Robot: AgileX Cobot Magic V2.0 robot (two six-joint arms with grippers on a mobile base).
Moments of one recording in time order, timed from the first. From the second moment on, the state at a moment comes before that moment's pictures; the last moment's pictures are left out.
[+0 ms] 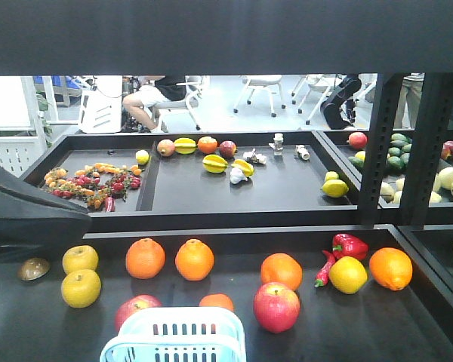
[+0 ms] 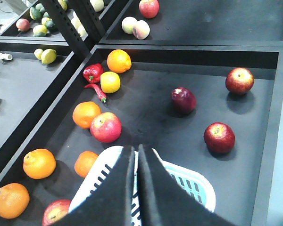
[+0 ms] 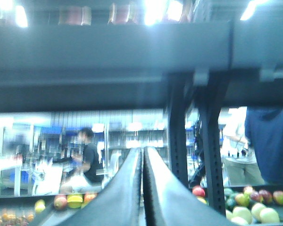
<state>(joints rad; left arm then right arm) -0.42 1.07 -1.51 -0.50 1.08 0.82 -0.02 -0.01 -0.03 0.03 -0.35 0.00</state>
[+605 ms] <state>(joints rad) -0.42 1.07 -1.51 -0.50 1.08 0.82 -0.02 0.75 -1.03 0.06 1.06 -0.13</state>
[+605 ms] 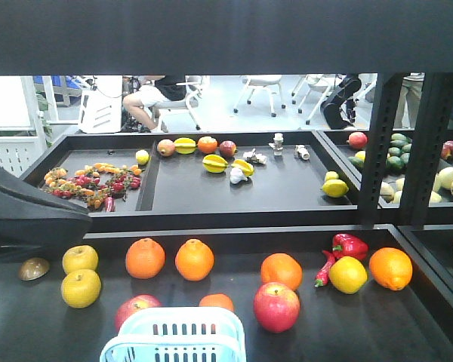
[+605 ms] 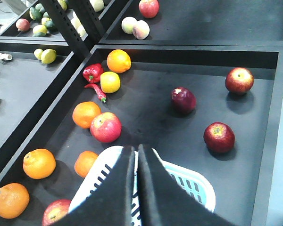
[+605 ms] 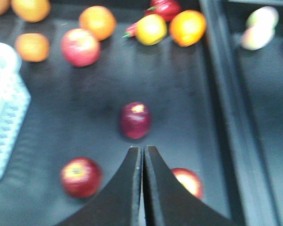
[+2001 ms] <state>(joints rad) -0.42 1.07 -1.51 -0.50 1.08 0.82 0.41 1.32 -1.04 0.05 1.15 0.14</state>
